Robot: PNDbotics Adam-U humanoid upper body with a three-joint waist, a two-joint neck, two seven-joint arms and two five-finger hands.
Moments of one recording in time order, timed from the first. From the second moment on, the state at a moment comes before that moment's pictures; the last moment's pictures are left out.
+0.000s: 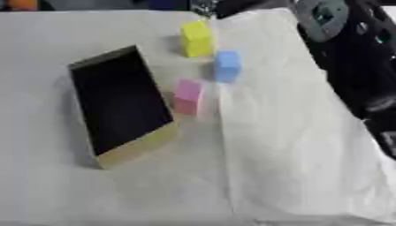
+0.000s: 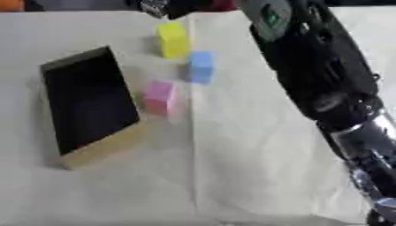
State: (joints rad) left arm -0.16 0.30 0.29 -1.98 -0.12 -0.23 0.18; right arm -1.27 -0.26 0.34 -1.10 0.65 -0.58 0.46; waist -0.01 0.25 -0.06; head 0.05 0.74
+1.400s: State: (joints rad) left arm -0.15 0.31 0.29 -1.98 -0.12 -0.22 0.17; right arm -1.07 -0.22 0.39 -1.04 0.64 -0.62 0.54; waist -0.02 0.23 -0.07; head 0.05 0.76
